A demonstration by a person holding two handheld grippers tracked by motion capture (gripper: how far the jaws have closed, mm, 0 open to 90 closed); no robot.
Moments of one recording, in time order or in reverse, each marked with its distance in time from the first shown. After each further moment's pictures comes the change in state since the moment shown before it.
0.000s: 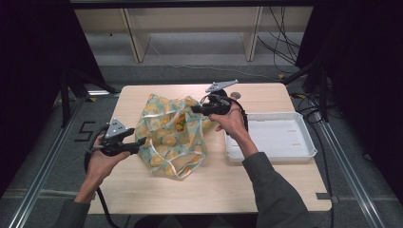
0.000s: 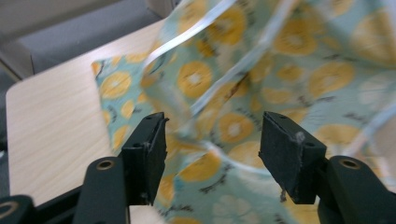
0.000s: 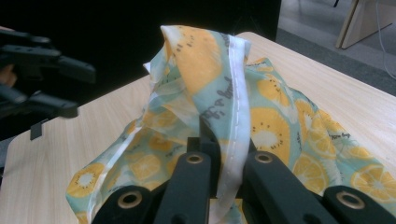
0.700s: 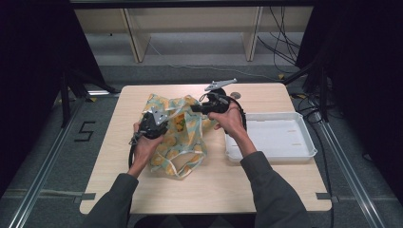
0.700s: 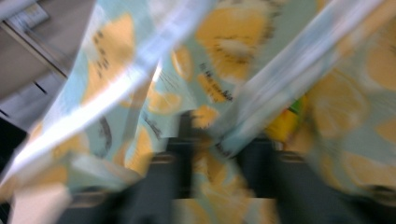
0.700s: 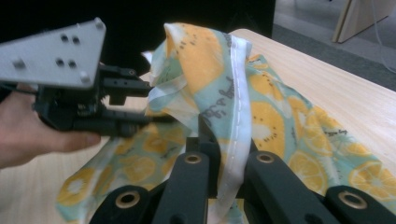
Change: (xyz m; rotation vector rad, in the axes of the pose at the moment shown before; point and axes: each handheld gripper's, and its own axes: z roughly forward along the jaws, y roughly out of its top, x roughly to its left) left arm -0.017 0.029 0.123 0.029 0.234 0.111; right arm -0.007 0.001 0.006 0.008 -0.013 0.030
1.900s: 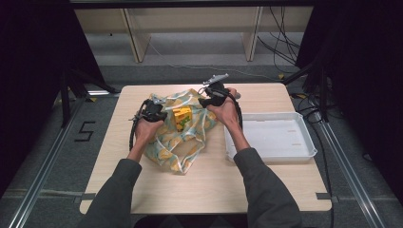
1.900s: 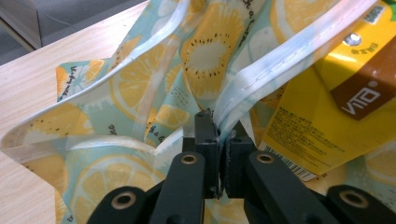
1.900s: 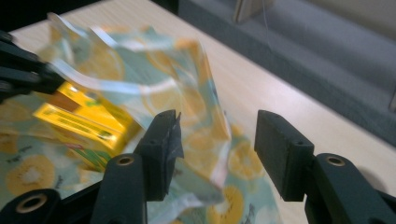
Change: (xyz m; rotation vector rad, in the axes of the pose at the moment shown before) left arm 0.034 0.012 0.054 0.164 -0.154 -0.163; right arm -0.039 0.007 0.027 0.121 -0.422 -0.067
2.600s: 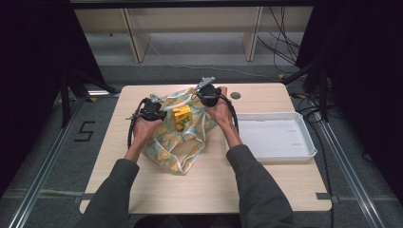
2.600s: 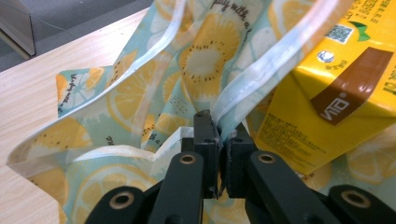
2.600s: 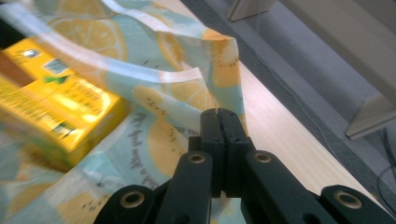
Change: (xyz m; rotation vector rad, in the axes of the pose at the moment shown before) left arm 0.001 0.004 -0.008 -0.016 -0.023 0.007; right arm 0.009 0.004 0.028 0.045 -0.064 -0.239
